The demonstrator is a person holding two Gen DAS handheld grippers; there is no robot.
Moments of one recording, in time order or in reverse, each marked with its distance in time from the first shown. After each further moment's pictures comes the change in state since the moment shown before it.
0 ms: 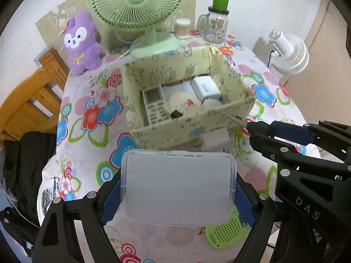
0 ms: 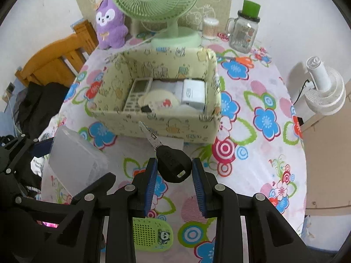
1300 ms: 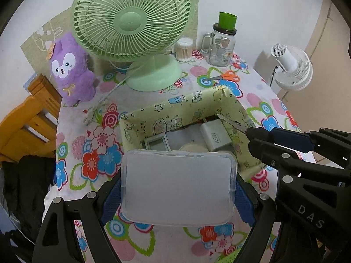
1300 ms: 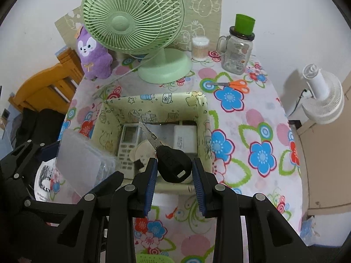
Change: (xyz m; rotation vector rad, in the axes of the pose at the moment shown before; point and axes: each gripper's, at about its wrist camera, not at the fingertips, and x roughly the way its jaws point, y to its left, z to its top) left arm 0.027 0.017 0.085 0.021 -0.050 -0.012; right arm 0.016 -0.022 0.085 0.078 -0.032 0.002
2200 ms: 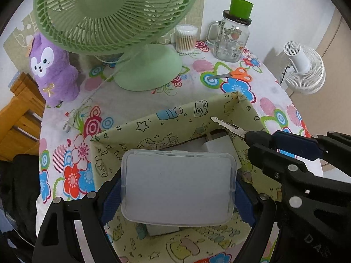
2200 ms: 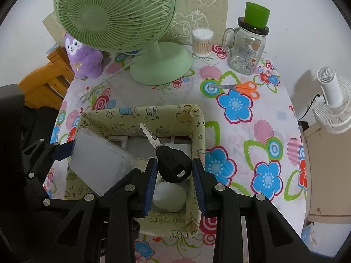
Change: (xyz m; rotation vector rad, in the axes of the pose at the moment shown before) left arm 0.065 -0.006 0.039 -0.033 0.066 -0.006; right arm 0.050 -0.023 0.040 -0.021 0.059 0.028
